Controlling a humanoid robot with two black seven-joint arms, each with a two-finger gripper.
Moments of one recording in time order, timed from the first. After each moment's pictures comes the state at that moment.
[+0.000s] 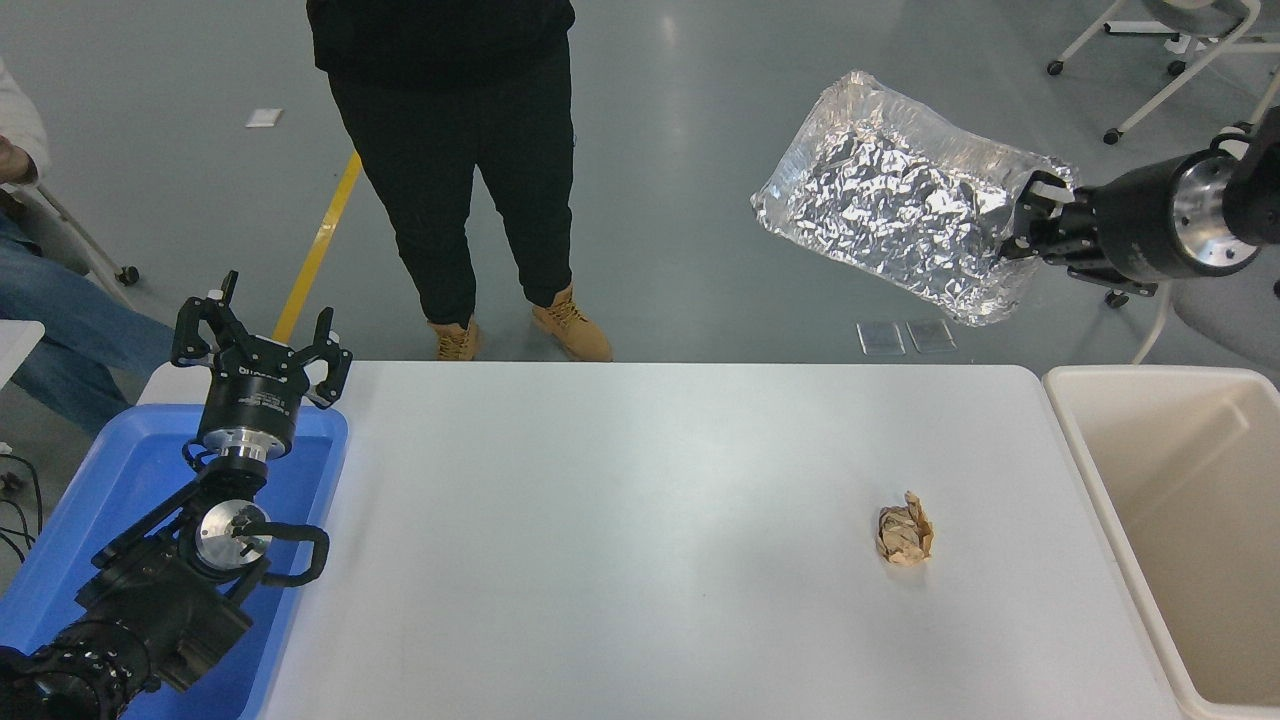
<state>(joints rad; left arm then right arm) -0.61 0.21 -0.90 -0.40 -0.07 -0.57 -0.54 2.08 -0.65 -1.27 1.31 0.10 0.16 -0.08</state>
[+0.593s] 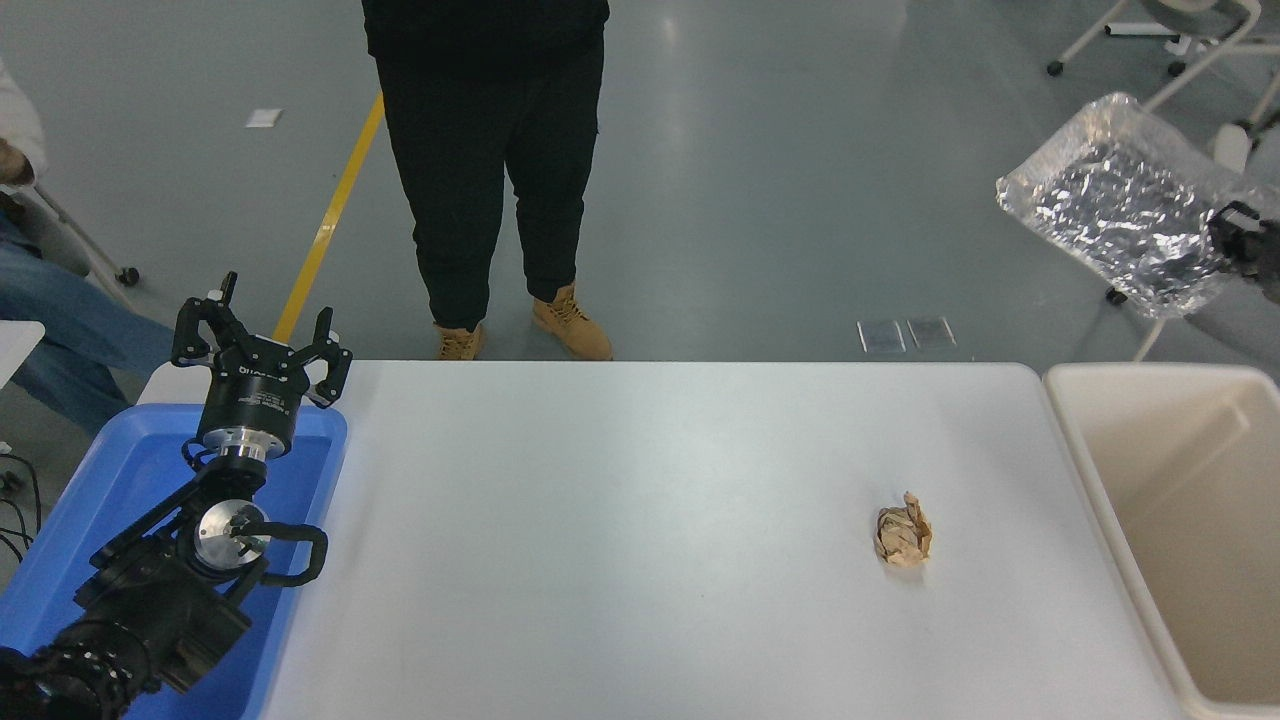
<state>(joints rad) -0.61 0.21 -0.90 -0.40 -0.07 -0.57 -0.54 1.49 -0.65 -1.20 0.74 0.30 -0.03 -0.08</state>
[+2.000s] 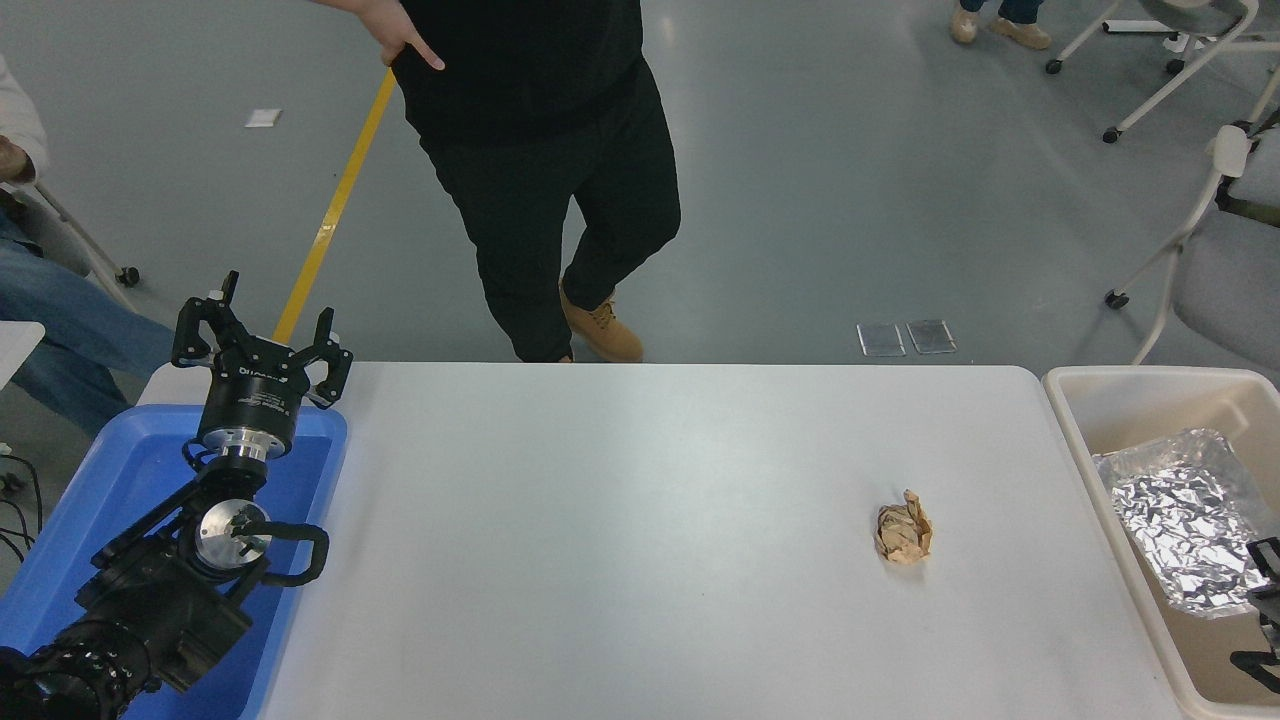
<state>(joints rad) -0.61 0.21 -0.90 -0.41 -0.07 -0.57 -0.54 0.66 -0.46 -0.64 0.20 0.32 -0.16 -0.08</state>
